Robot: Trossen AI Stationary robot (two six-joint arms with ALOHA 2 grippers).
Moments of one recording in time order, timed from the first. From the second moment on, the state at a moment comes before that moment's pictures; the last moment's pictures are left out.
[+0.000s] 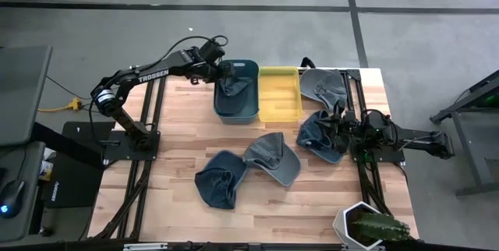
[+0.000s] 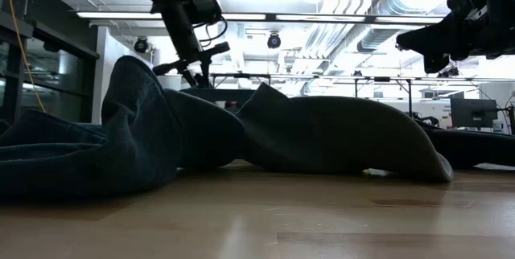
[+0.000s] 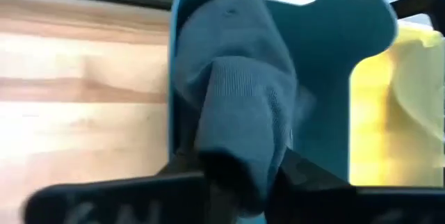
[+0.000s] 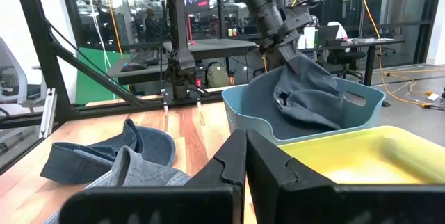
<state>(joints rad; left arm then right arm) 0.64 1.59 1.31 -0.70 -0.08 -0.98 -0.12 0.01 0.02 0.06 0.06 0.08</state>
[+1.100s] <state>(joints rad) 0.64 1.53 1.49 -0.72 -0.04 -0.65 -0.12 0.01 0.02 0.06 0.06 0.08</state>
